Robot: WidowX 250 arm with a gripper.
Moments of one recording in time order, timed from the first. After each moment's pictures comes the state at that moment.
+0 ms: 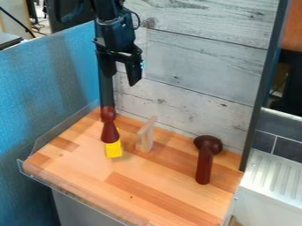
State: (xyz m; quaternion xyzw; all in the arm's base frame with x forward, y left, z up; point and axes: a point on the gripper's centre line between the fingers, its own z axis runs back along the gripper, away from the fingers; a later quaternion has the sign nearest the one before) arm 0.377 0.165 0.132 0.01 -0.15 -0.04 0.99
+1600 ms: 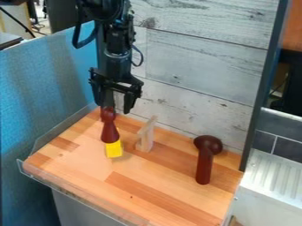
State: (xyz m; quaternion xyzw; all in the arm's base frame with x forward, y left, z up) arm 0.368 0.182 0.075 0.08 -0.06 0.11 0.99
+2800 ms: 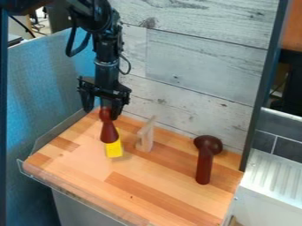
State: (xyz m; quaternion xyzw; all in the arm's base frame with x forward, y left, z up) arm 0.360 0.207 0.055 0.09 -0.02 0.14 0.99
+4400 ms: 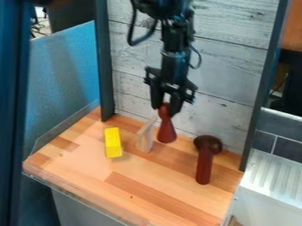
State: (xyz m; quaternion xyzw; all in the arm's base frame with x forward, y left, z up) arm 0.395 0.079 0.079 0.05 -0.03 -0.05 1.00
